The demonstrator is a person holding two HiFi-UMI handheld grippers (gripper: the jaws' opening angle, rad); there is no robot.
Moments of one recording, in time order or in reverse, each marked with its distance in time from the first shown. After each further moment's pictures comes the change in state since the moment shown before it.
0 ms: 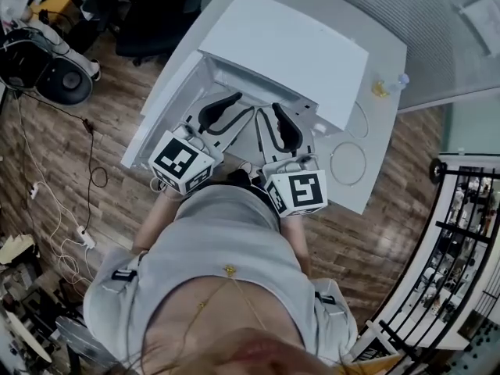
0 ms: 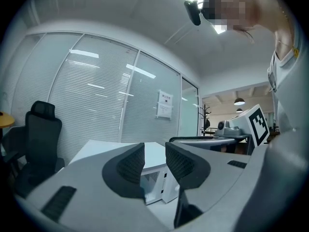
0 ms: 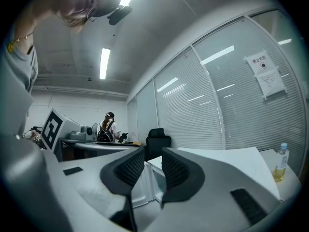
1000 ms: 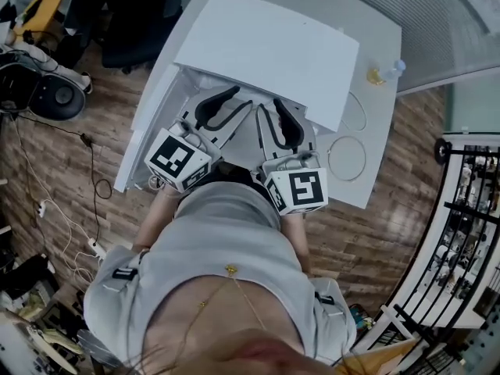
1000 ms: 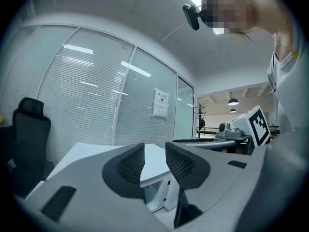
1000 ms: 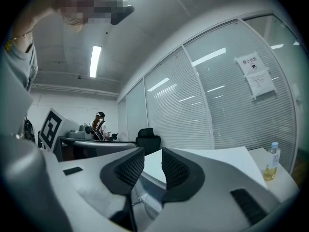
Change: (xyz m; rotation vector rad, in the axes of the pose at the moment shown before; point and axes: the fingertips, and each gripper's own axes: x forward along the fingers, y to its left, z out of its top) left arm 0.052 0.010 0.001 0.010 0.008 -0.075; right arm 0.009 -0.053 -0.006 0.028 0.005 -0.099
